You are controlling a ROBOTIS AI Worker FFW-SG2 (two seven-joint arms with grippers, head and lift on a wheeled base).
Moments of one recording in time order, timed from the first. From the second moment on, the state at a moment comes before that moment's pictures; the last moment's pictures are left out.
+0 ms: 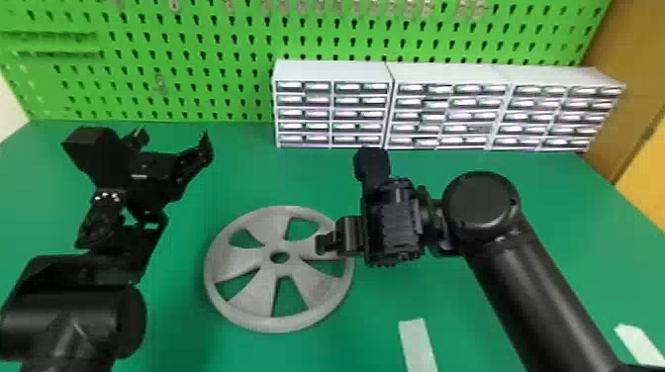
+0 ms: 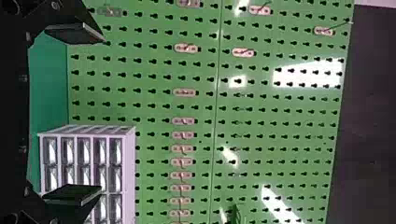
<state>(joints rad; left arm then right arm) -0.12 0.14 0.02 -1.63 0.19 -0.01 -0.10 -0.52 -0.08 0.33 -1.47 -1.24 1.26 -0.85</state>
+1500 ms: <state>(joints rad) -0.11 0.15 0.04 -1.63 0.18 -0.06 -0.10 -0.61 -0.05 0.38 -1.24 -1.09 1.19 -0.71</state>
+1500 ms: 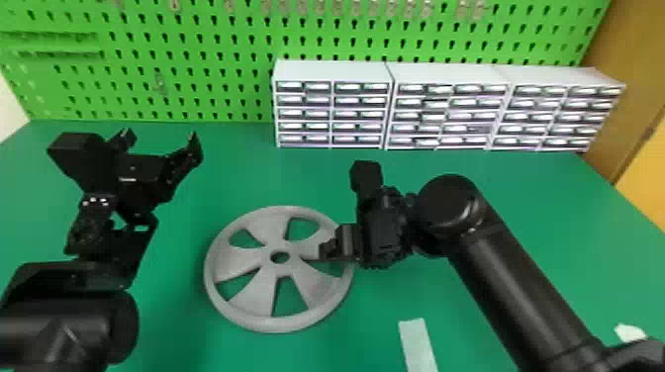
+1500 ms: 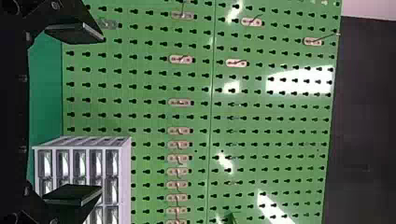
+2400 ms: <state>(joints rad) -0.12 0.15 0.03 -1.63 0.19 -0.07 -0.10 -0.63 -0.03 0.42 -1.13 -0.95 1.15 -0.64</state>
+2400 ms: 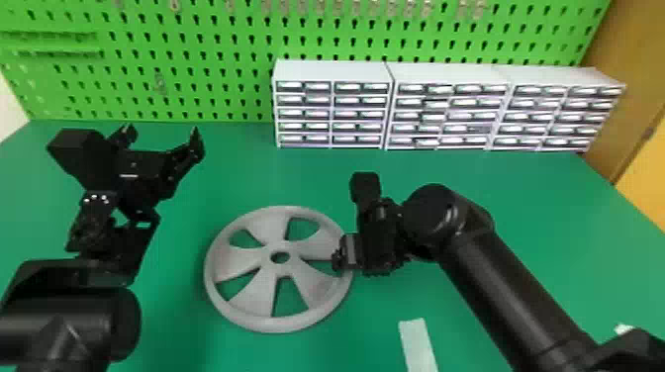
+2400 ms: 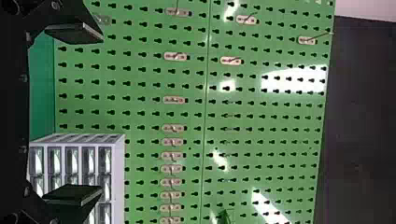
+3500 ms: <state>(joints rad) -0.12 0.15 0.03 -1.63 0.19 -0.08 -0.10 -0.64 -0.04 0.42 -1.17 -0.93 1.17 -0.64</state>
